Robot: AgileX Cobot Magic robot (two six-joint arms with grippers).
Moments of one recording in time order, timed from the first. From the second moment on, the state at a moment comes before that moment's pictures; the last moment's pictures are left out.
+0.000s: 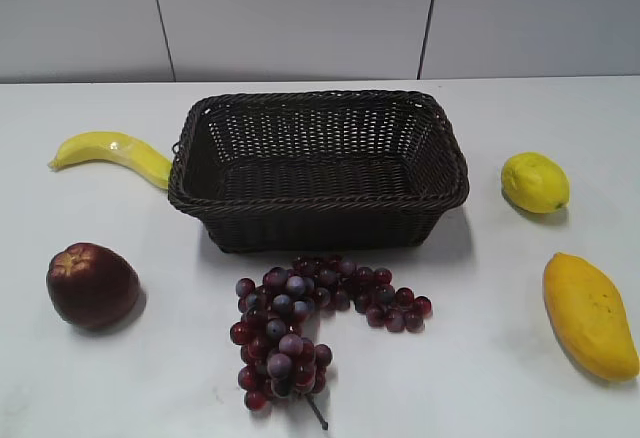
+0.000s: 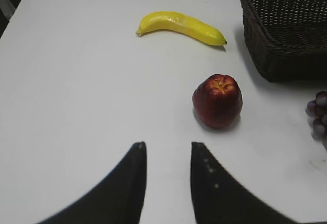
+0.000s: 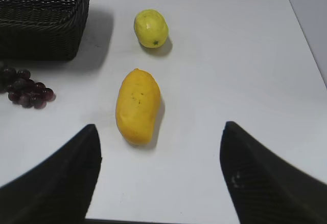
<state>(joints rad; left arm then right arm) -0.06 0.00 -0.49 -0.09 1.10 0.13 0.07 -0.01 -0.50 0.07 1.05 -0.03</state>
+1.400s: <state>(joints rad) -0.06 0.00 -0.49 -0.09 1.10 0.13 0.07 0.41 -0.50 0.10 0.43 -0.02</state>
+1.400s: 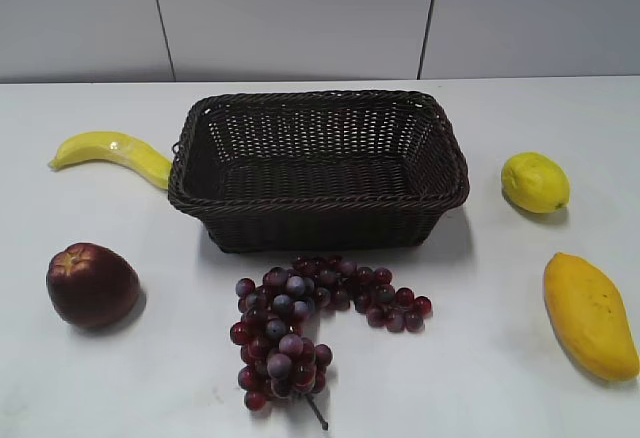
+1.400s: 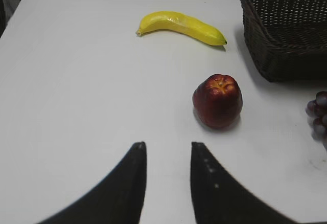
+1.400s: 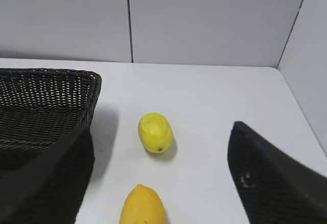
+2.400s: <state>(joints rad) -0.06 0.00 -0.49 -0.09 1.10 0.13 0.07 1.93 -1.42 0.10 0.84 -0.13</state>
